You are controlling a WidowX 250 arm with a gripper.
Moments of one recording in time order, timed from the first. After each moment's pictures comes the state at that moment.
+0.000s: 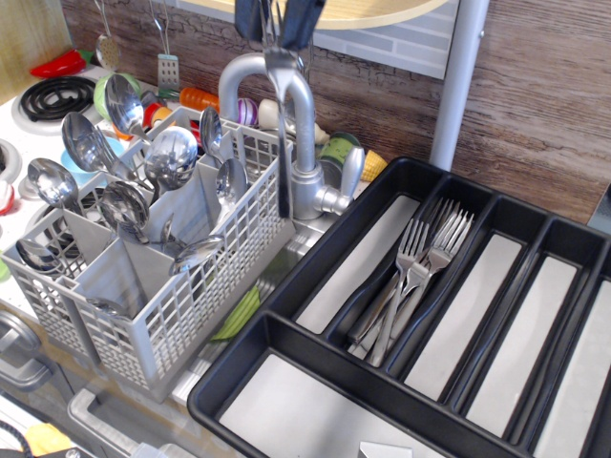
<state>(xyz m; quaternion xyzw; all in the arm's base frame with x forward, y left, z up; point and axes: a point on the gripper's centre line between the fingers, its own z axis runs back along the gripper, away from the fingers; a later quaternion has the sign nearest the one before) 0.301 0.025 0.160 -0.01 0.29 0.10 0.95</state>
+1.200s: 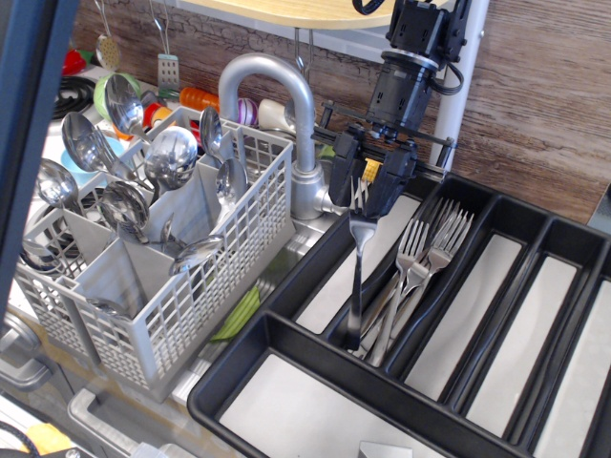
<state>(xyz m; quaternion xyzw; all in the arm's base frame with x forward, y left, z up) 0.312 -0.033 0.058 0.01 0.31 0.00 0.95</state>
